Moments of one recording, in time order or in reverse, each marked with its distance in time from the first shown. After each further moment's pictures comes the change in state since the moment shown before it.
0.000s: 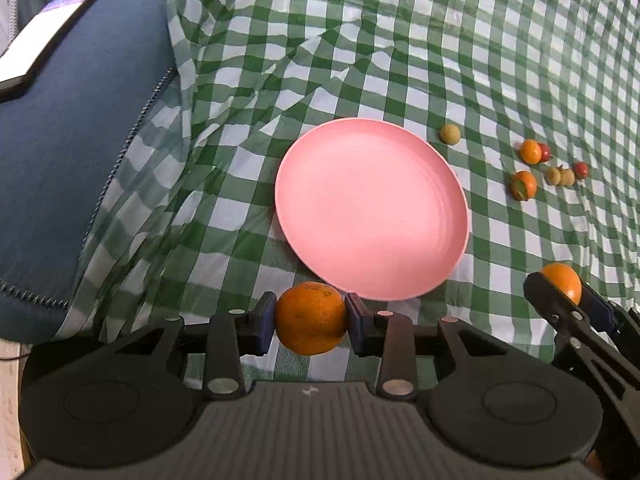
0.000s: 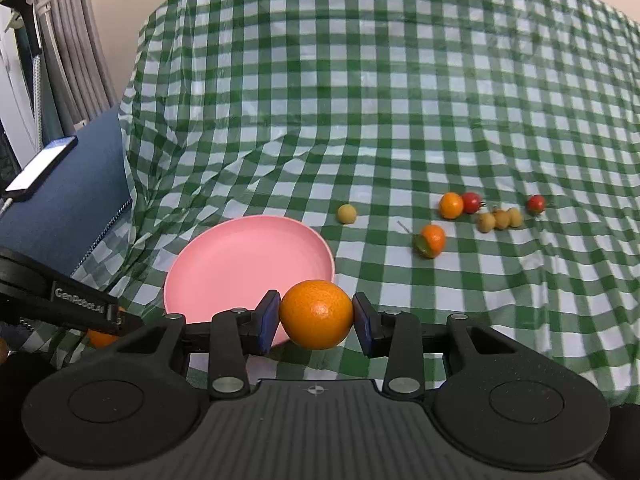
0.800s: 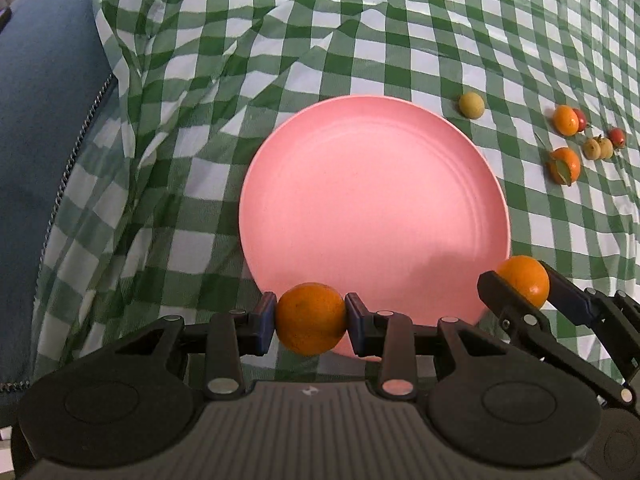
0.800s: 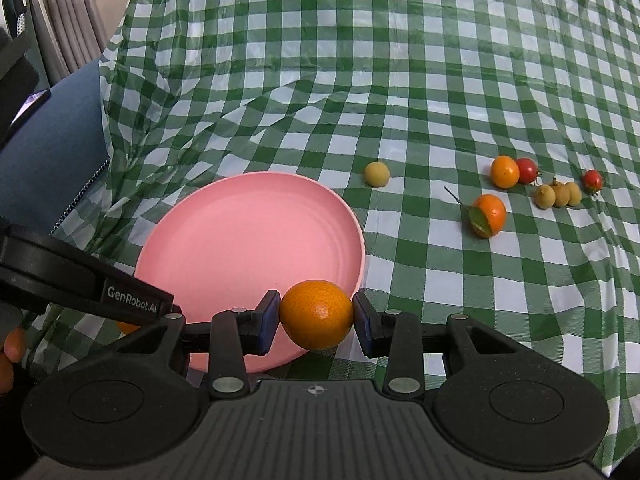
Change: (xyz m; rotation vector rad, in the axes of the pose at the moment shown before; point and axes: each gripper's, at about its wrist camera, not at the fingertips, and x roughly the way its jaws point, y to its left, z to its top) left arm 0.071 -0.027 0.038 0.108 0.069 0.060; right arm 0.088 0.009 0.000 -0.019 0.118 0.021
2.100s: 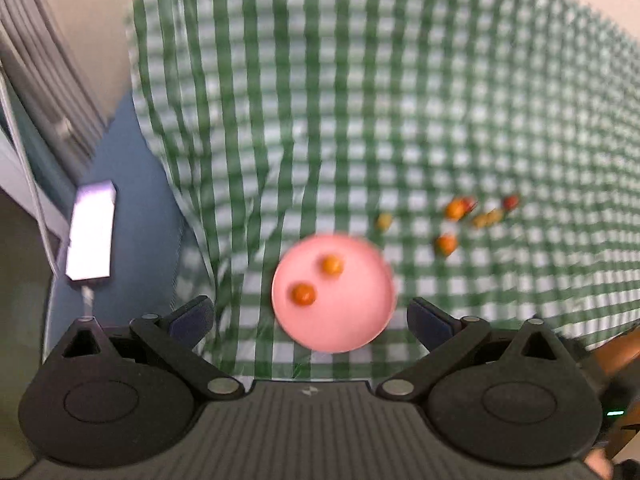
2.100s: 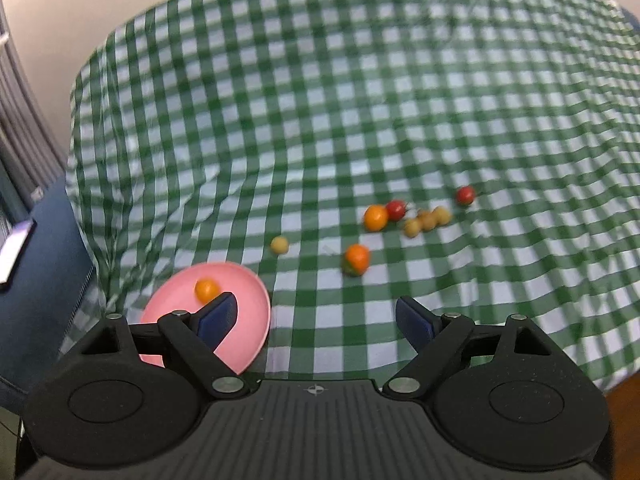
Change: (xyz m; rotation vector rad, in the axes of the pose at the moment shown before) left arm -0.302 -0.011 0.021 0.101 -0.211 -0.023; right arm -0.162 -0.066 0.020 0.243 -0.156 -0.109
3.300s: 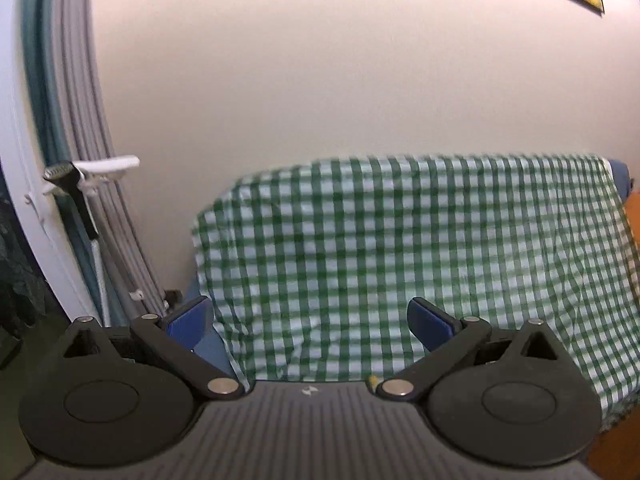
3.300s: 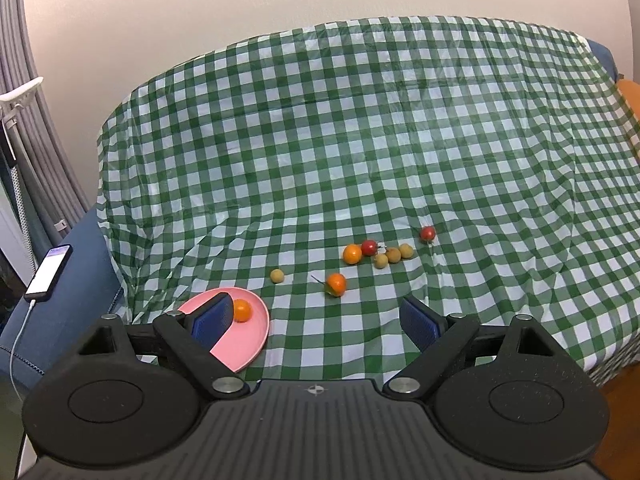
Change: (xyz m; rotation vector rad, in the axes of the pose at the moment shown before) left arm -0.256 -0.062 -0.060 0.016 -0.537 0.086; right arm -0.106 -0.024 -0.027 -0.001 -0.124 0.015
